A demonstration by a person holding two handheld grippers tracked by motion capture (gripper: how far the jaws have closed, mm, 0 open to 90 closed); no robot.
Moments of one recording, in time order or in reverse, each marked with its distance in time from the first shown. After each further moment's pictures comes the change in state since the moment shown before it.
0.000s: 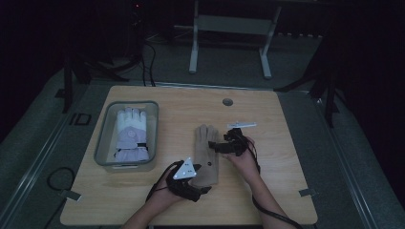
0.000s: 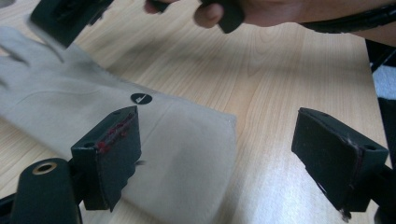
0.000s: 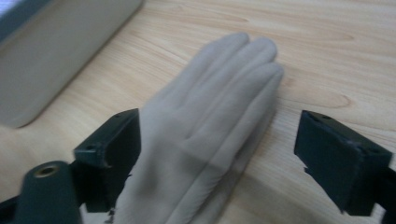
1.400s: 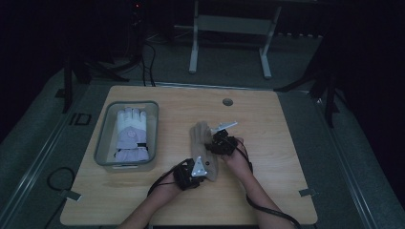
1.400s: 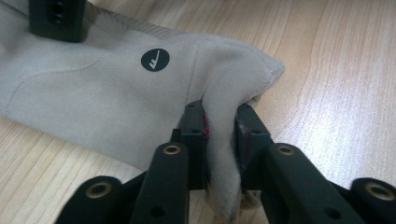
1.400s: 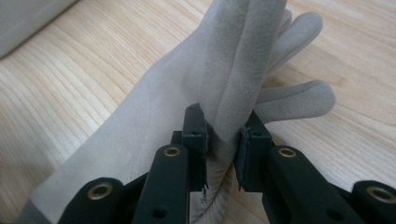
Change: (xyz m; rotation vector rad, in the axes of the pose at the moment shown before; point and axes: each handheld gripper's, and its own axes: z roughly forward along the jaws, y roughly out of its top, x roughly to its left) left arm 0.008 0.006 0.026 0.302 0.114 0.122; right arm 0.023 0.005 0.028 0.166 -0.026 -0.222
